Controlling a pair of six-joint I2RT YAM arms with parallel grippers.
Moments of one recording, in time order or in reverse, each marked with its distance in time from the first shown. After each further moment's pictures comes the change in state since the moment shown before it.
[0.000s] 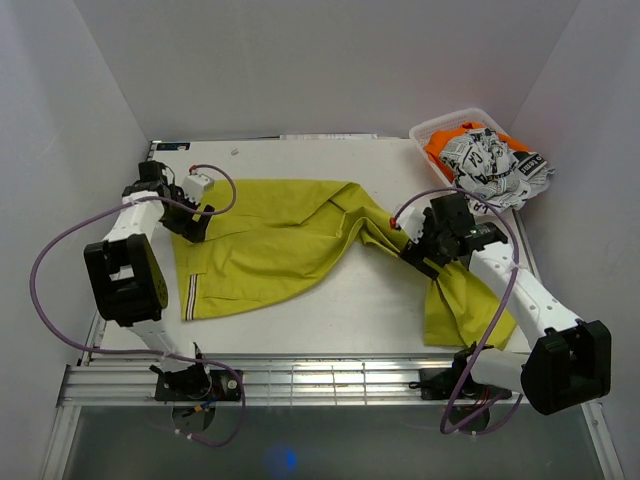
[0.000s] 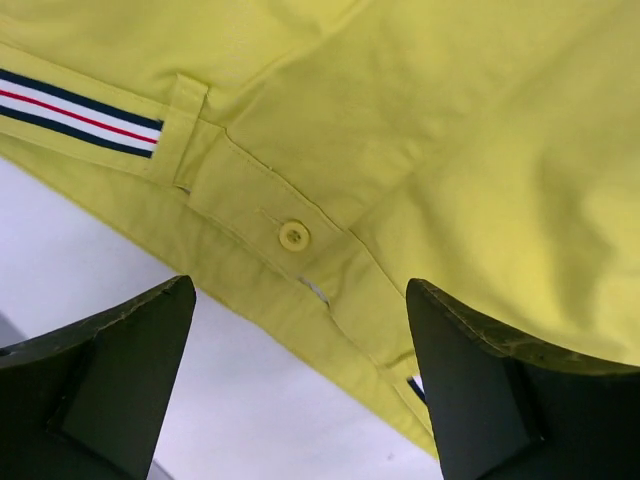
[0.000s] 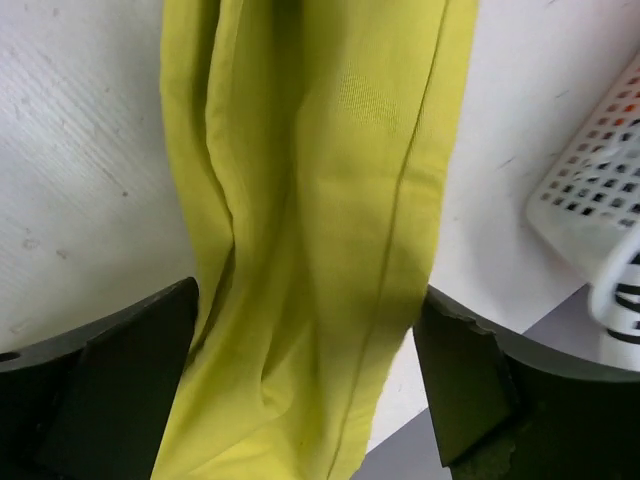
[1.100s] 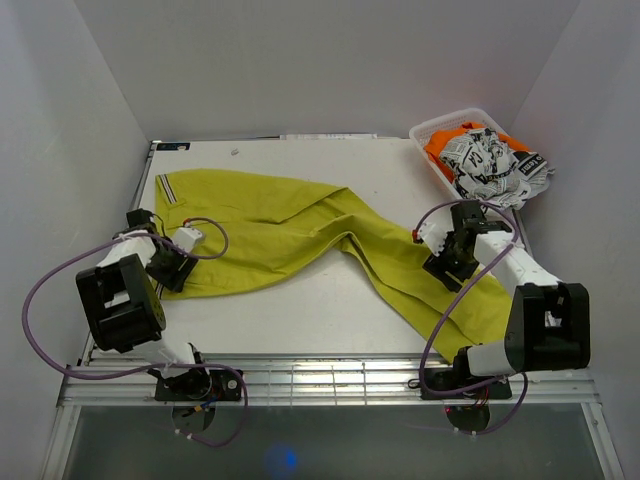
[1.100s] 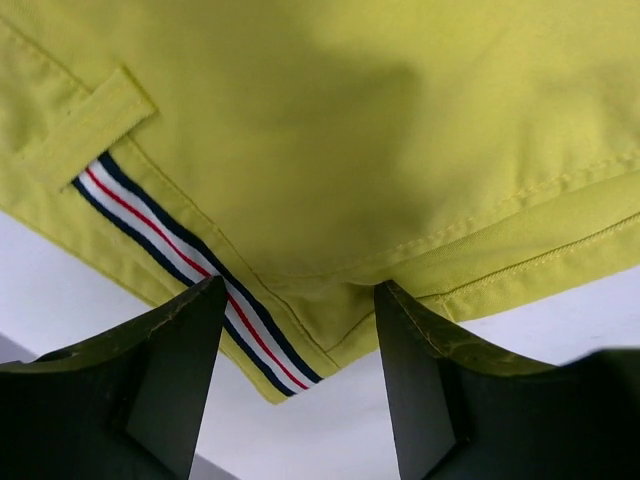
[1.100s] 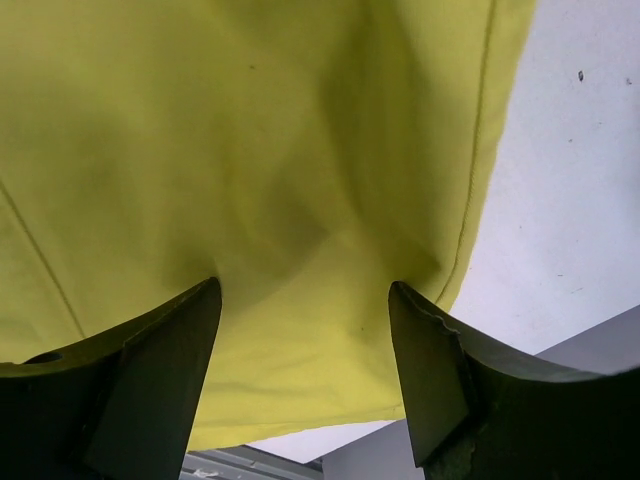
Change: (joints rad) left arm 0.130 -0.233 -0.413 0.003 -0.108 0.248; right arm -0.262 0.165 -0.027 -0.093 -0.026 -0.110
